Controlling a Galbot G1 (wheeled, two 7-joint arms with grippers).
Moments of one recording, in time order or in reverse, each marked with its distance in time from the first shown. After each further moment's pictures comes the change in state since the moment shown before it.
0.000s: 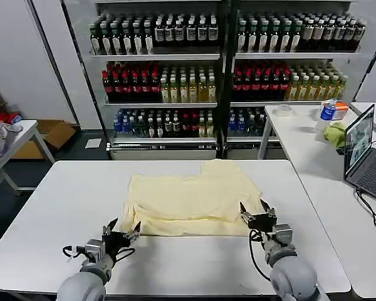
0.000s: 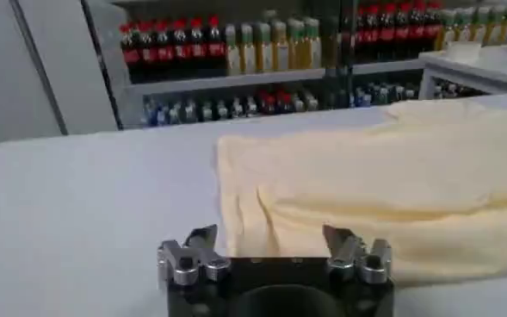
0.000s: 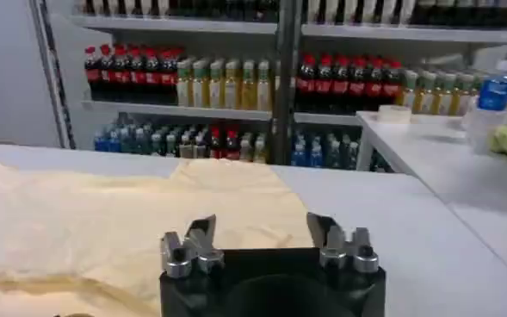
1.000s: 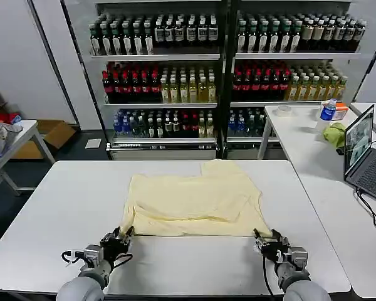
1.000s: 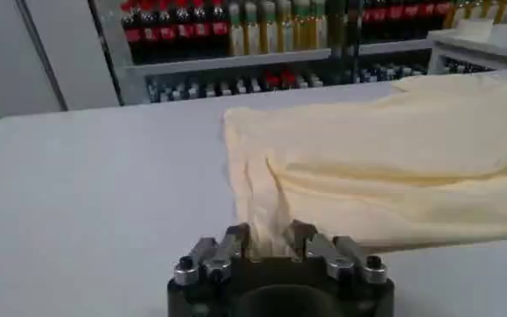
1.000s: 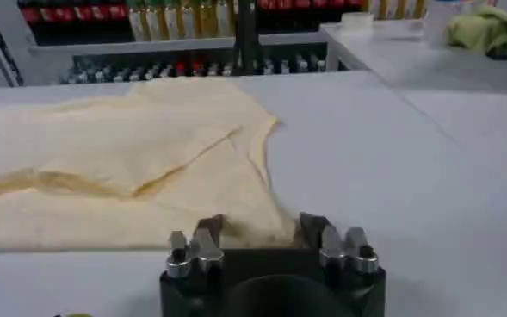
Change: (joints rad) left arm 0.024 0.009 -0.007 0.035 -0.005 -0.005 0.006; right arm -0.141 0.019 0.060 -0.005 0.108 -0.065 0.025
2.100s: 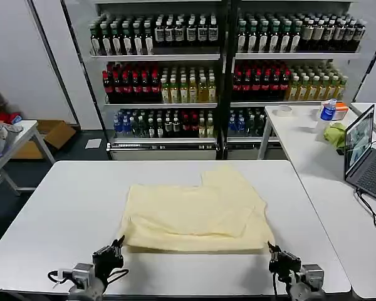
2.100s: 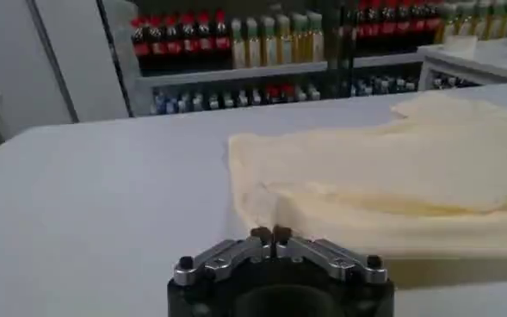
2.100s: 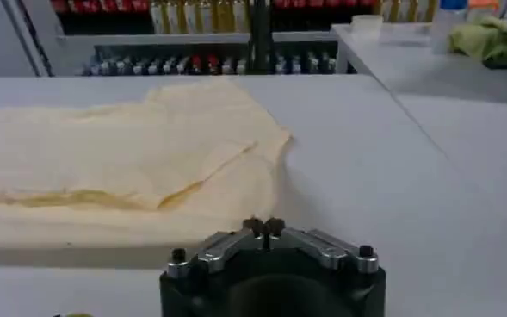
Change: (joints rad) left arm 0.201 -0.051 -0.085 -0.199 0.066 0.000 0.018; right arm -0.259 -0.090 0.099 0.253 0.015 -0.031 0.001
